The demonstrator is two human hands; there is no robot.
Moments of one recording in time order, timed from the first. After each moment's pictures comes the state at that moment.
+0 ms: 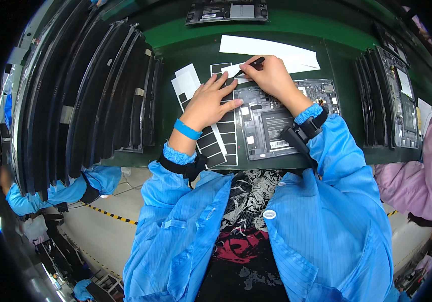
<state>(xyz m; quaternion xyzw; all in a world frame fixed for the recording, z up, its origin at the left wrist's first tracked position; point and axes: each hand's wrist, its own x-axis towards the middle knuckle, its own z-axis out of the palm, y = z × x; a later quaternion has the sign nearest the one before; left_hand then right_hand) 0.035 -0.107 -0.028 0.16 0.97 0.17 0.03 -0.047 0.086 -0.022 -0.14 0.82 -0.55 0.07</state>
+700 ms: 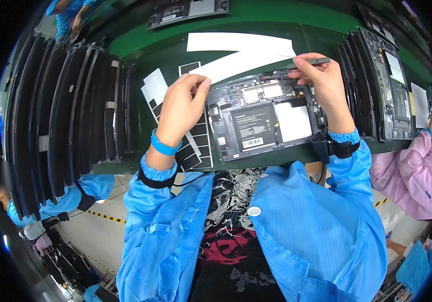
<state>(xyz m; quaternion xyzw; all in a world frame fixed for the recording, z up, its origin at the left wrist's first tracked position) 0.036 -0.060 0.018 0.09 0.92 0.36 -0.09 -0.021 0.236 0.007 0.01 0.73 -0.69 0.04</state>
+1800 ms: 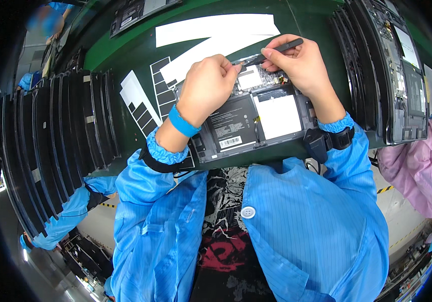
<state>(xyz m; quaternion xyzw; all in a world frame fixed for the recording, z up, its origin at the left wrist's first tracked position) -0.006 0.039 -0.008 0.06 0.94 0.32 0.03 -0.032 0.242 -0.027 -0.05 0.70 -0.70 0.10</state>
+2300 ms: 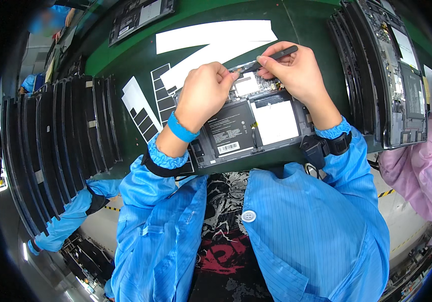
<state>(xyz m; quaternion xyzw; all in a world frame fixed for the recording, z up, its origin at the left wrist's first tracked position) -0.007 0.038 -0.007 0.06 0.95 0.32 0.04 -0.028 0.238 -0.024 -0.03 0.71 -0.70 0.09</state>
